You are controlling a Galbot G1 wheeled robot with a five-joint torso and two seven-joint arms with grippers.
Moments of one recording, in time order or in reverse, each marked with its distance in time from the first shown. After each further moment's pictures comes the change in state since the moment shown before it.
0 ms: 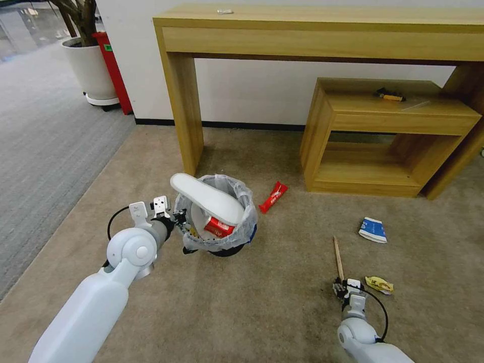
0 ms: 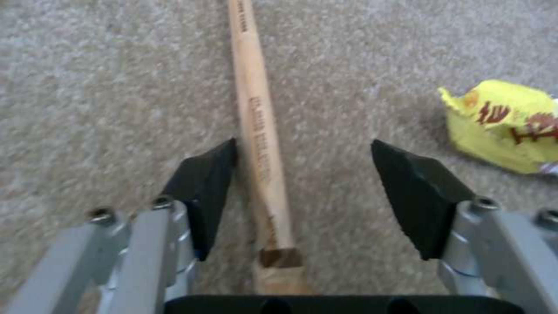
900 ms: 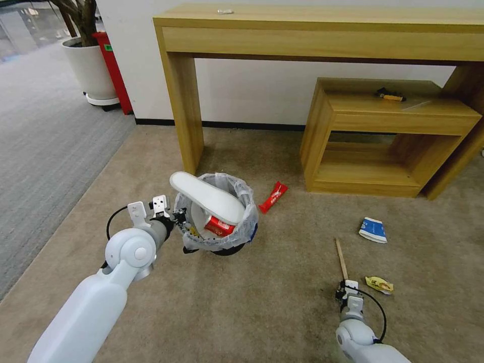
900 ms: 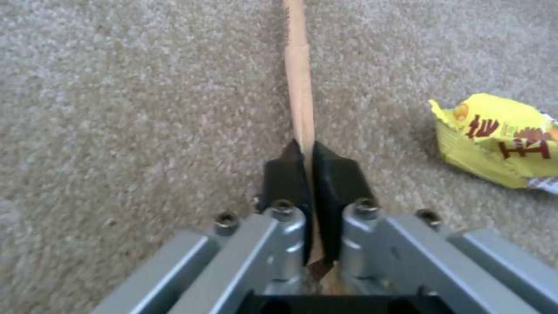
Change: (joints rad) left arm 0.009 -0.001 -0.010 -0.018 -0.002 -0.003 -0.004; right arm 0.009 -0.005 -0.006 -0.021 -0.026 0.015 -0.002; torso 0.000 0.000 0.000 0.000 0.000
